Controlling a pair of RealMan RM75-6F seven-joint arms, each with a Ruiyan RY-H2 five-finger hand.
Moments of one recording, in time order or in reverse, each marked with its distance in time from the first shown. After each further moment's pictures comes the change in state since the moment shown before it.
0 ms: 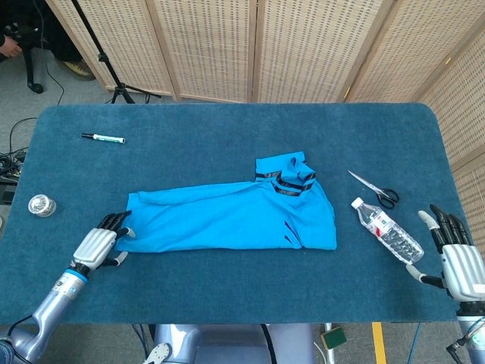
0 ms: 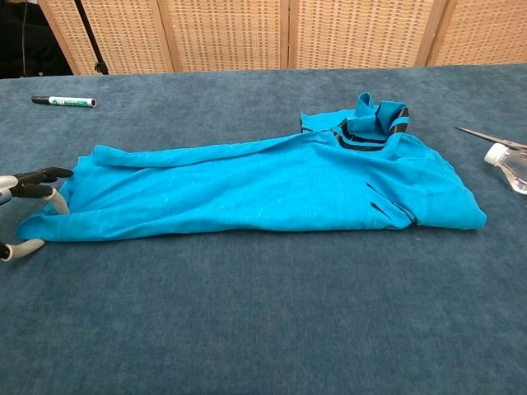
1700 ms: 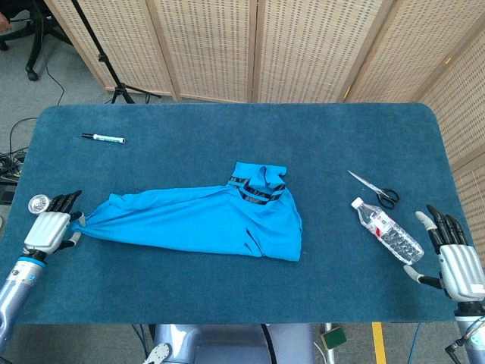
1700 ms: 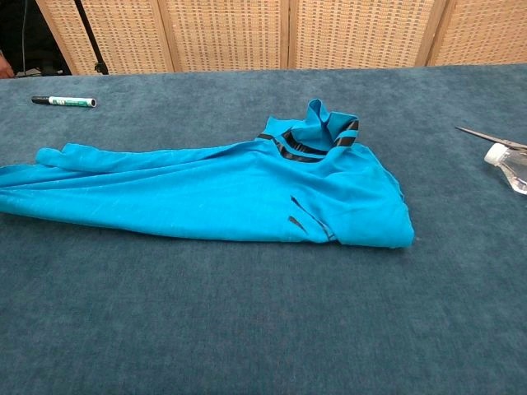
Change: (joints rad) left arm 0.024 0.094 -0.043 0.164 -0.072 -0.006 -0.008; right arm -0.003 -0.003 0.005 -0.002 -0.012 -0.008 0.007
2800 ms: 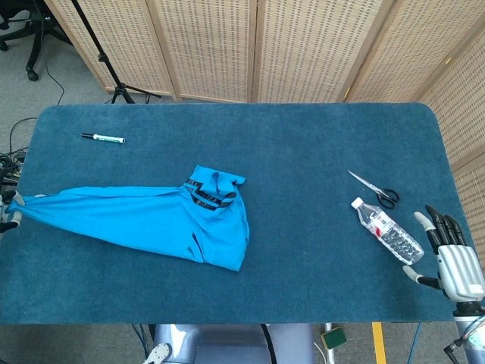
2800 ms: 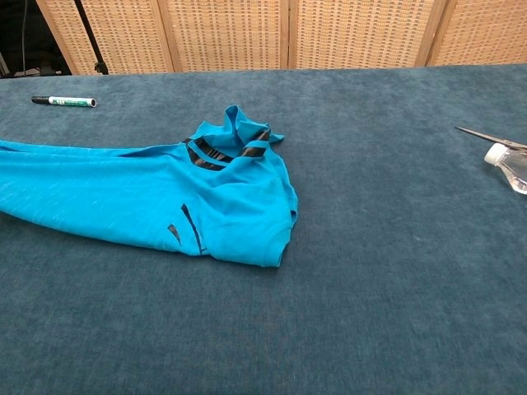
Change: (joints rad) left arm 0.017 -0.069 -0.078 0.444 -0.074 -0.064 -0.308; right arm -0.001 -0.005 0.000 -0.003 0.001 -0.004 -0.018
